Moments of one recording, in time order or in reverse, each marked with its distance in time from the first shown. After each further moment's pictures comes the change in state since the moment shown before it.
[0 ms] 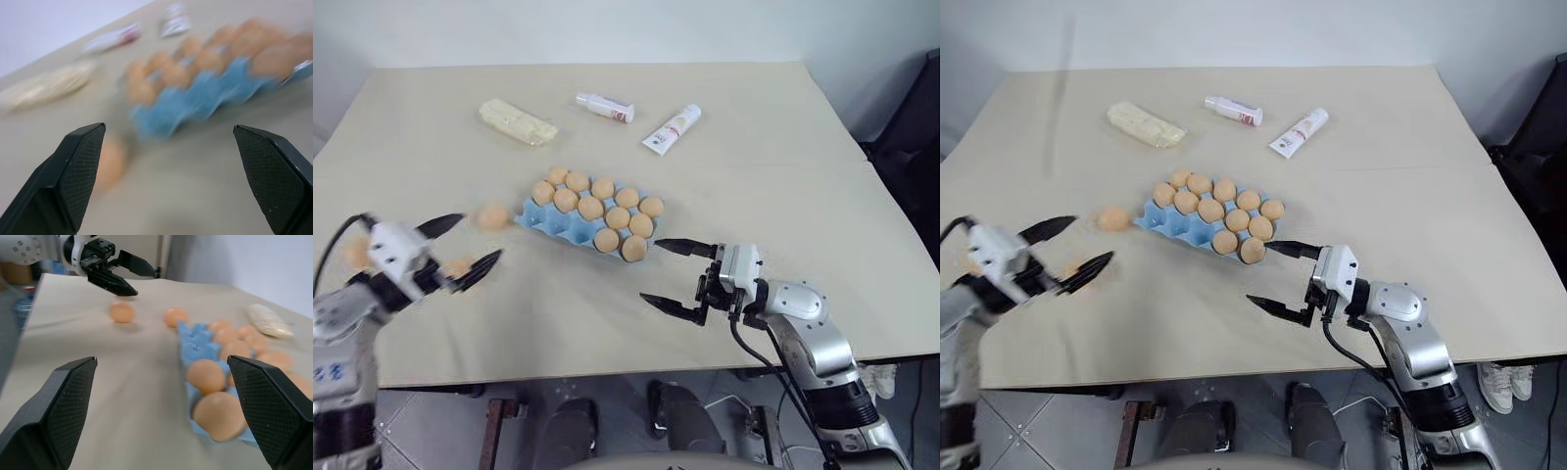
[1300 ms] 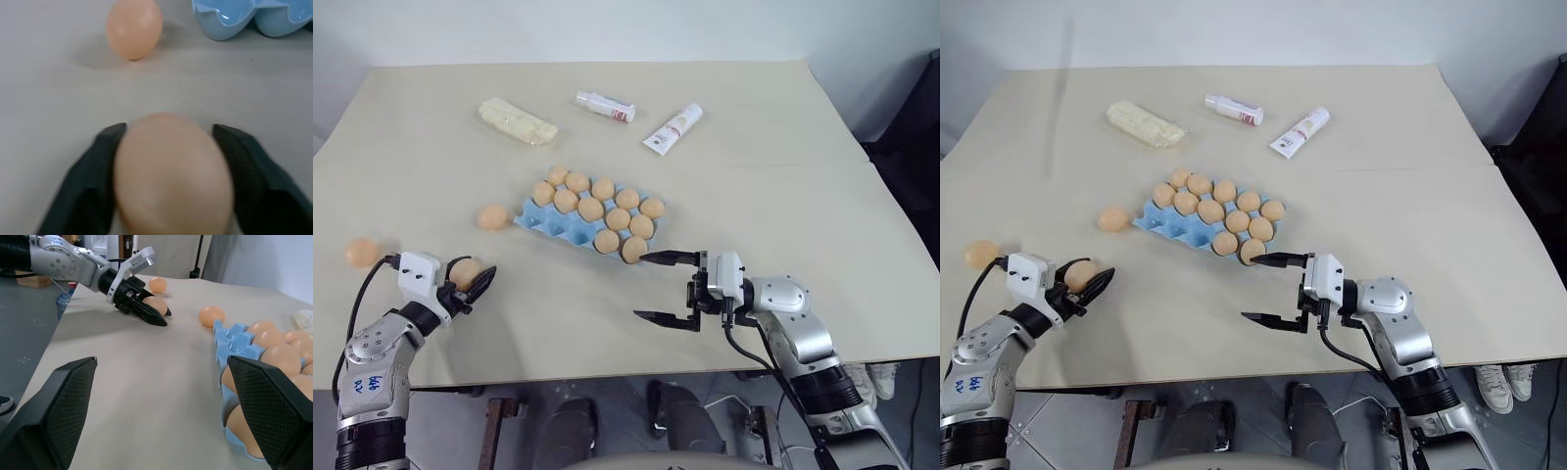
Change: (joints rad) left arm -0.053 -0.121 -0.142 0.136 0.049 0.128 0.215; right arm -0.042 0.020 0.042 0.119 -0.015 -0.086 0.102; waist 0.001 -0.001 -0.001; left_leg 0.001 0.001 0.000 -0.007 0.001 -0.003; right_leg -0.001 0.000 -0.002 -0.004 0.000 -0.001
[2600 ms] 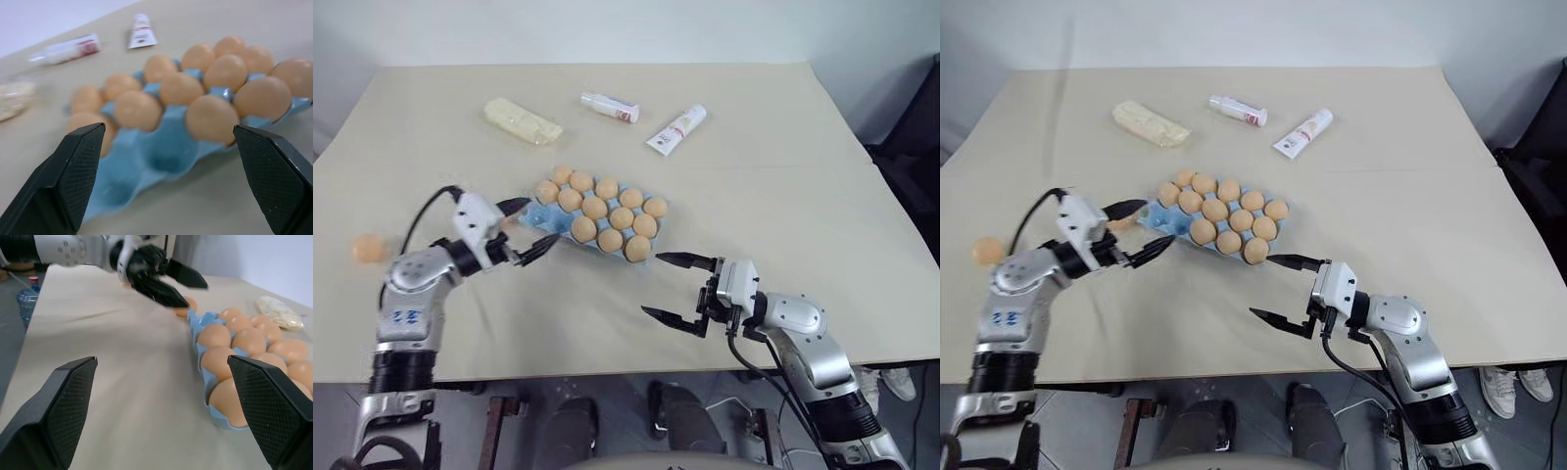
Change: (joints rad) left arm -0.220 0.085 -0.119 -0.012 -0.008 -0.106 -0.222; right arm 0.105 -0.031 -0.031 -0.123 -0.021 0.023 -0.133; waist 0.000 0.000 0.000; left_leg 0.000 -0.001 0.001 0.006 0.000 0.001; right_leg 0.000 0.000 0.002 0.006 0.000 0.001
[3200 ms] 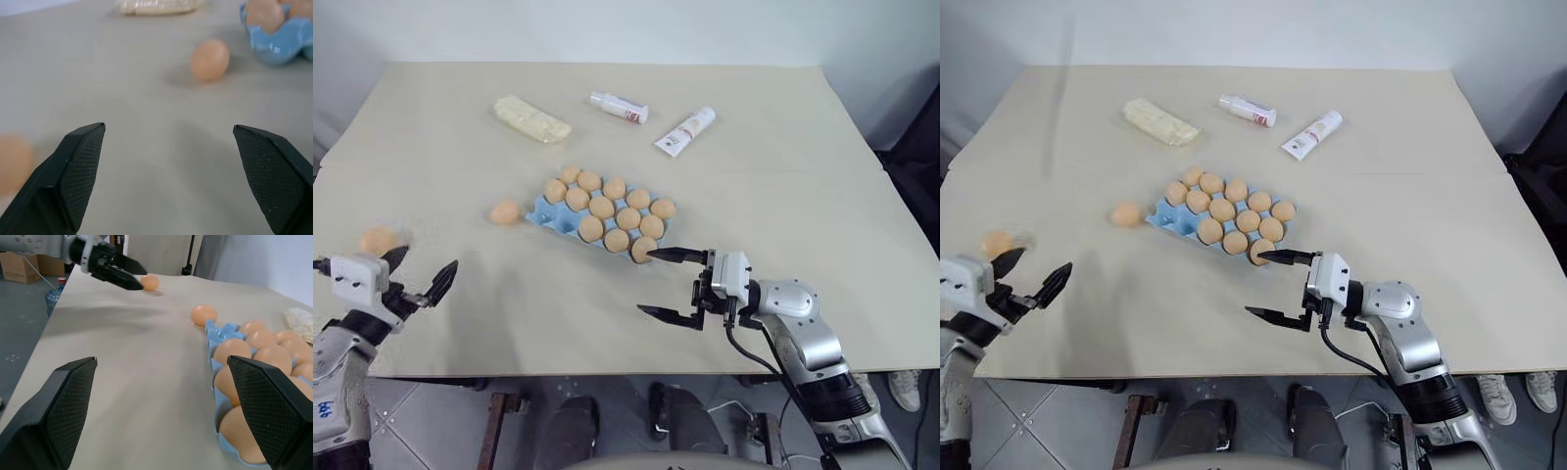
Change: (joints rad) left arm 0.252 -0.053 0.273 -0.086 -0.047 0.112 0.255; right arm -0.078 0.013 0.006 0.078 0.007 -0.002 0.075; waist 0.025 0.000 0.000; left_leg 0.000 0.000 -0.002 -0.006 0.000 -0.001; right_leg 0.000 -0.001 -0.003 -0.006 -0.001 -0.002
